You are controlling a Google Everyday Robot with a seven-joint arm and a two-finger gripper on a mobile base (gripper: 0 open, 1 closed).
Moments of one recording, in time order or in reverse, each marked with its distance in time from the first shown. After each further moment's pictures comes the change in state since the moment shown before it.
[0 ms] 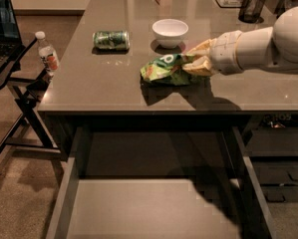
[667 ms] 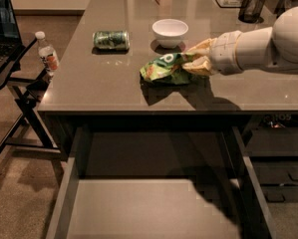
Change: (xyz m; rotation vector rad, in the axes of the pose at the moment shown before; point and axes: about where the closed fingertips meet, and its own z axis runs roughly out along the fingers) arm 0.000 0.000 0.000 0.000 0.000 0.000
